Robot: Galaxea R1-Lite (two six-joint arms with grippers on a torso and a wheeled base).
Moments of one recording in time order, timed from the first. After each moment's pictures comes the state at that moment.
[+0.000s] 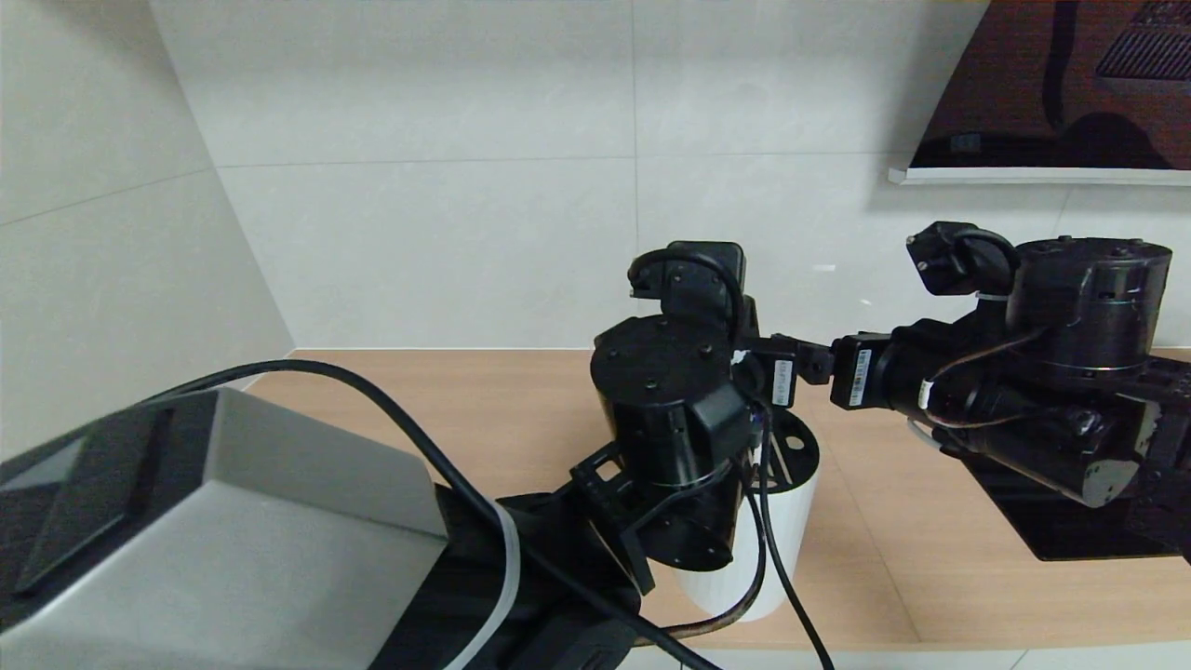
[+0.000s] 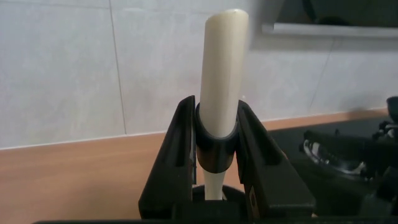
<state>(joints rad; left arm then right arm) -0.97 2.13 -1.18 -1.17 0.65 0.02 0.57 1.62 -0.82 -0.64 -0.23 0.19</state>
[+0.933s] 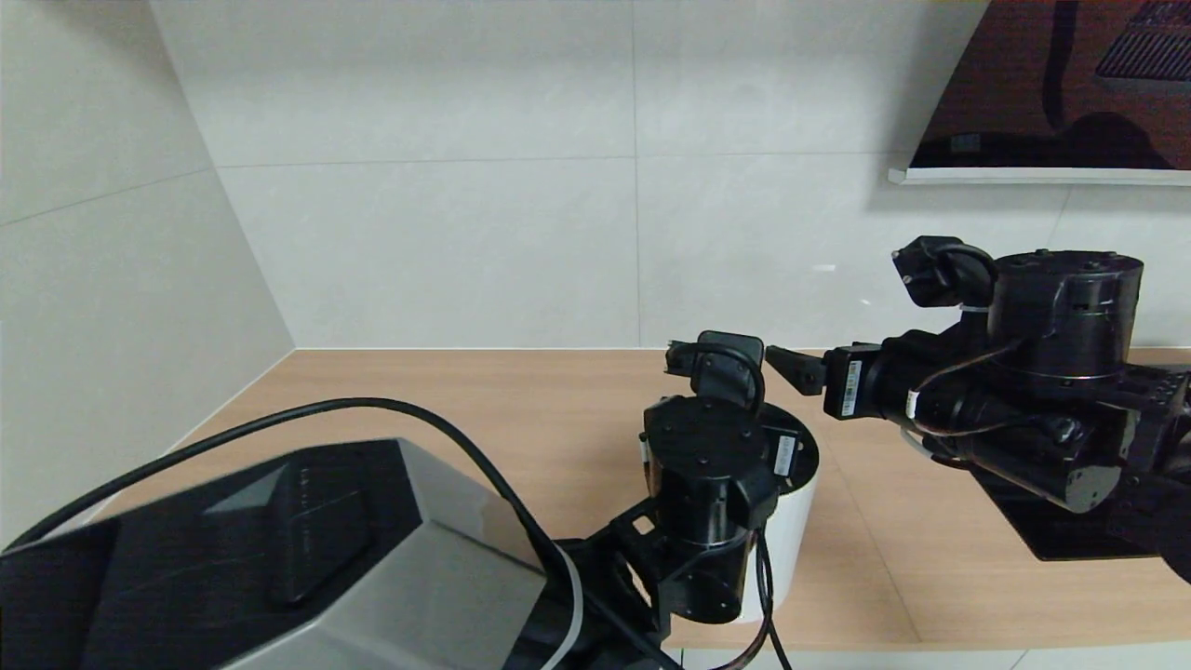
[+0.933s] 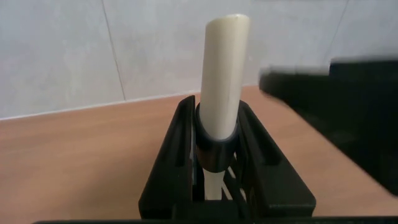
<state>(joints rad) -0.98 2.24 -1.13 -1.18 0.65 -0.02 0.58 1.64 -0.82 -0.64 -0.23 0.18</state>
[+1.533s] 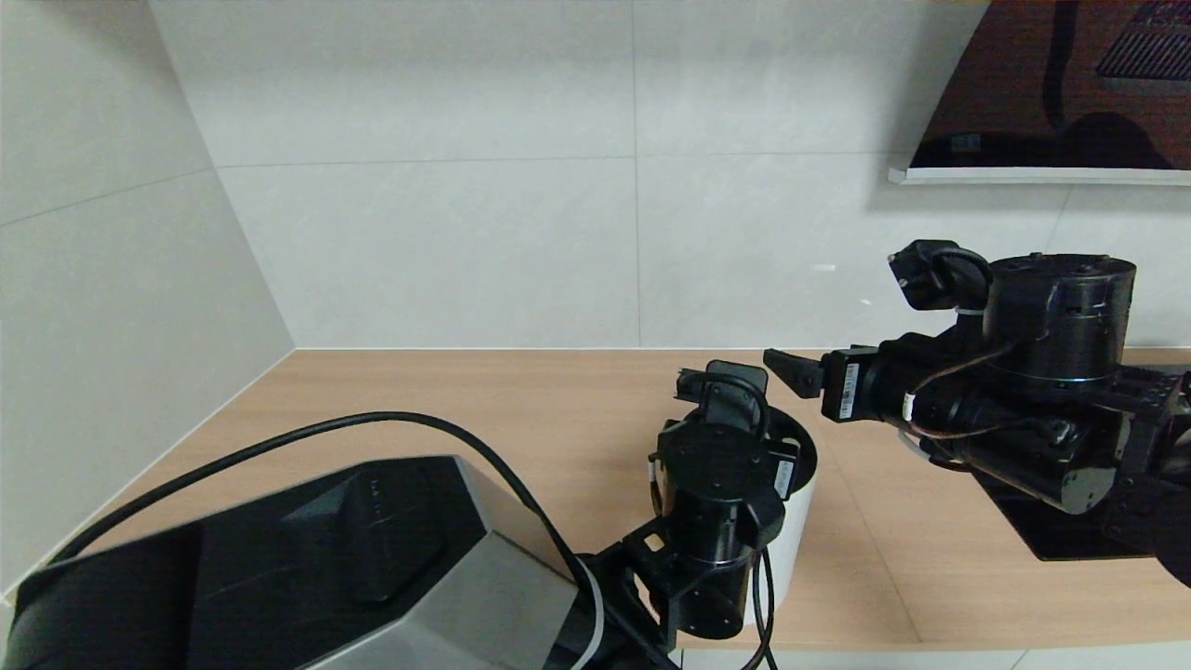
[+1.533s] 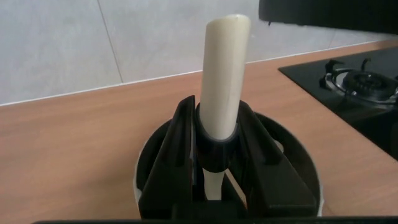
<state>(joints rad) -0.98 2.29 -1.12 -1.18 0.65 -0.02 0.58 1.65 -0.81 -0.64 -0.23 0.18</state>
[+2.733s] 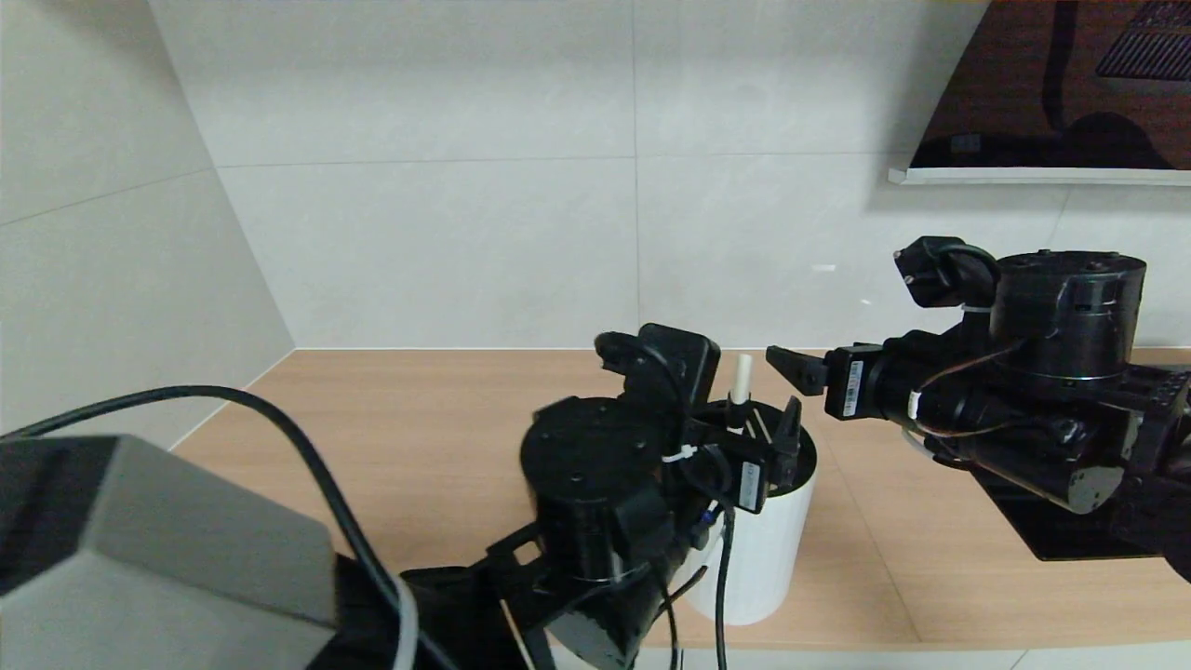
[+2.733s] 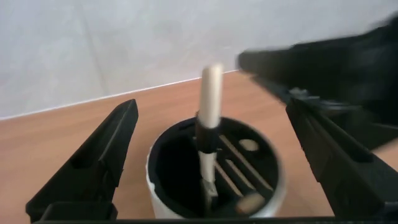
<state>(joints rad) -0.97 2.00 -0.85 -1.21 0.42 -0.05 0.57 1.64 -0.81 -0.64 -0.23 0.19</state>
